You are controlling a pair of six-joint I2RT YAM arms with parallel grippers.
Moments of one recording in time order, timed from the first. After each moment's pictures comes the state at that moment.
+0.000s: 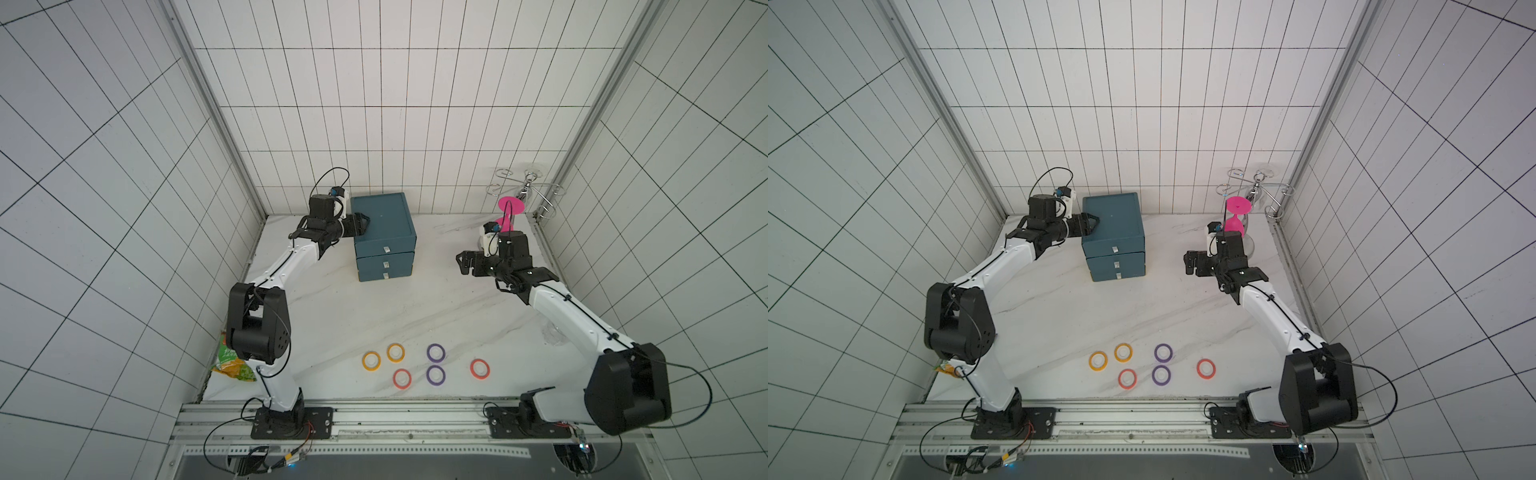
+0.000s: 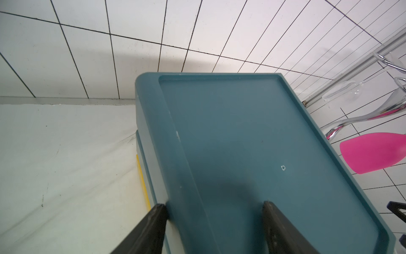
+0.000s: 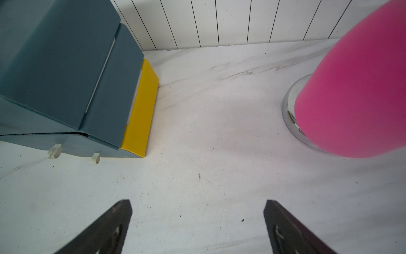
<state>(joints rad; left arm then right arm) -0.20 1.80 1.47 -0.20 0.36 -0.29 0.34 1.38 1.01 -0.27 -0.13 0.17</state>
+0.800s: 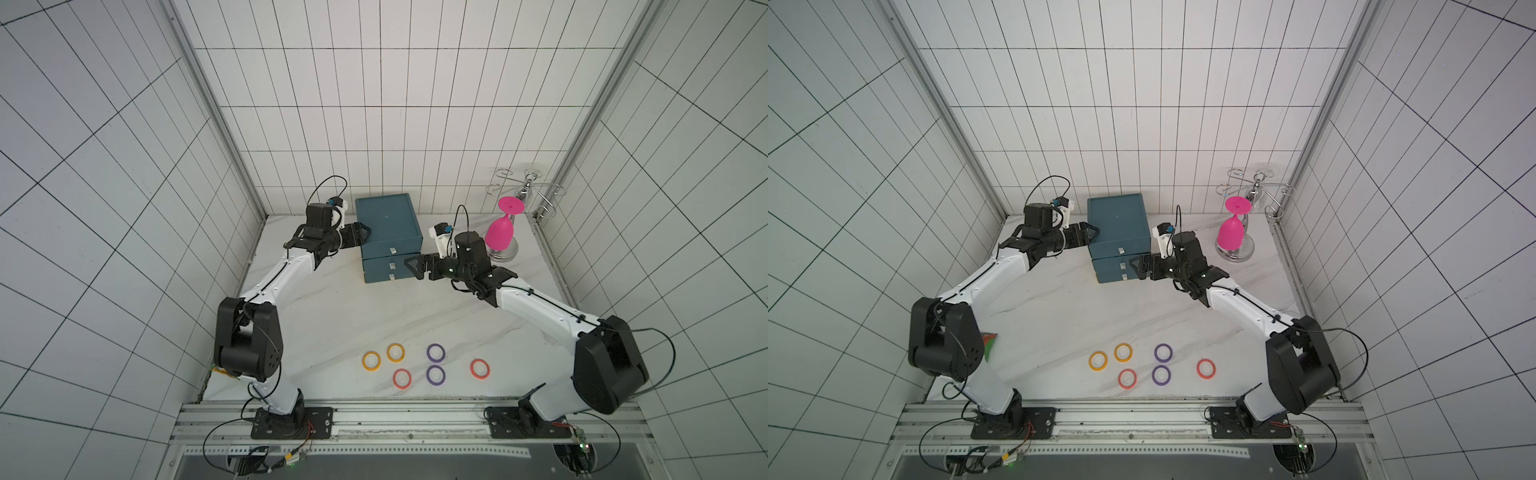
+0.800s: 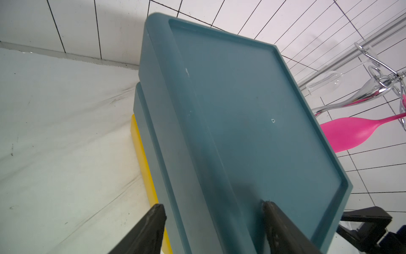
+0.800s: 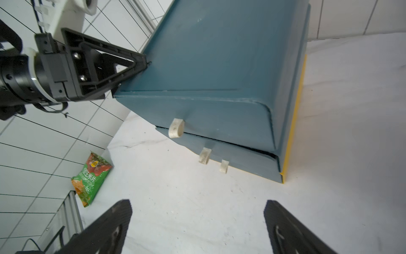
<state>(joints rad) -0.20 1.68 1.34 -0.25 0.43 -0.38 0.65 1.52 1.06 0.01 -0.35 0.42</state>
